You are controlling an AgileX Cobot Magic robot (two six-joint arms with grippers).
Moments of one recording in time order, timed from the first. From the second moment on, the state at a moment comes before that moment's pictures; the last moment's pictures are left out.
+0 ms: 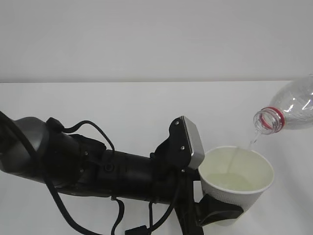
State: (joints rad) left arm -0.83 2.04 -0.90 0.91 -0.85 -0.49; right arm 0.09 0.99 -0.27 -0.18 -0.50 -1.43
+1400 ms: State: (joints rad) left arm -0.83 2.04 -0.90 0.91 -0.85 -0.49; right arm 0.09 0.99 -0.27 -0.18 -0.50 -1.43
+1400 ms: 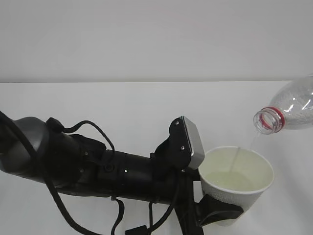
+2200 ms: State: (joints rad) left arm -0.83 2.04 -0.90 0.91 -0.84 -0.49; right arm 0.09 0.99 -0.27 -0.18 -0.51 -1.43
